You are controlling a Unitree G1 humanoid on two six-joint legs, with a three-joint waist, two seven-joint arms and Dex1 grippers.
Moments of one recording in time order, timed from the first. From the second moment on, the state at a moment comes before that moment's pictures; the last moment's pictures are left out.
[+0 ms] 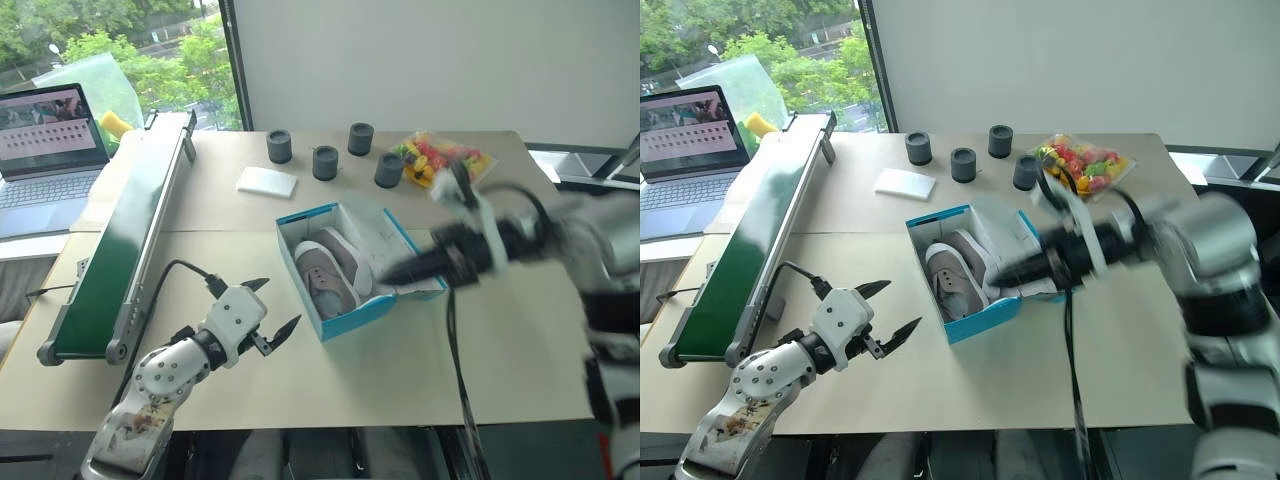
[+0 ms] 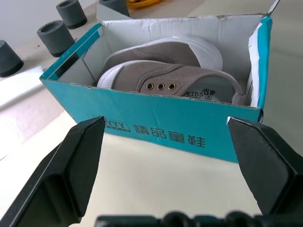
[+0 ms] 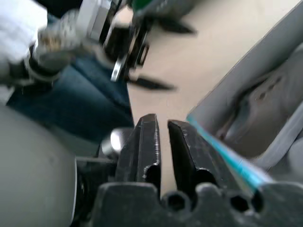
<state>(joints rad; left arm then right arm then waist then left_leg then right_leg) 0.09 0.55 -0.08 -0.66 -0.13 0.45 -0.54 -0.68 -0.97 0.16 -0.31 0.68 1.23 1.41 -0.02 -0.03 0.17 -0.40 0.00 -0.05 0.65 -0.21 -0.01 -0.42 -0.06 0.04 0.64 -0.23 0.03</state>
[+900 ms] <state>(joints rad) 0.10 0.60 -0.02 -0.66 -0.16 0.44 -0.60 -0.41 -0.01 -0.15 -0.11 0.05 0.92 -0.08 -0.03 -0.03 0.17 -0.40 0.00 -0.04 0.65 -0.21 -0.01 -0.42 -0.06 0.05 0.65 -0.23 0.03</state>
